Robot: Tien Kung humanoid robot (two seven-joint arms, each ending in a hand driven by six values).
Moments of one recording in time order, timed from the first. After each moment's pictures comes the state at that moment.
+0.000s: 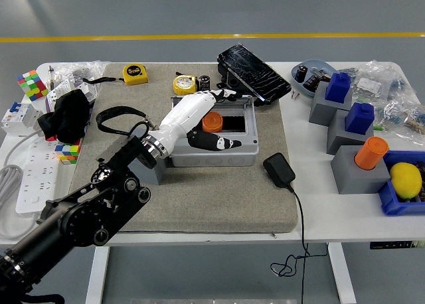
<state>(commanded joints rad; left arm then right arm) -0.52 0.04 -0.87 -1.11 1.94 0.18 -0.17 0.00 -0.11 1.65 0.18 -1.45 -0.01 -0.12</state>
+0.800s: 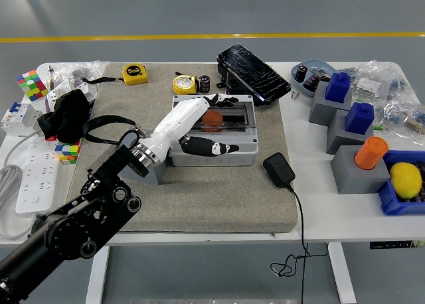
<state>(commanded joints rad) -0.41 0.07 -0.98 -1.25 1.87 0.19 -0.21 0.00 -0.11 1.66 0.18 -1.46 -0.01 -0.12</state>
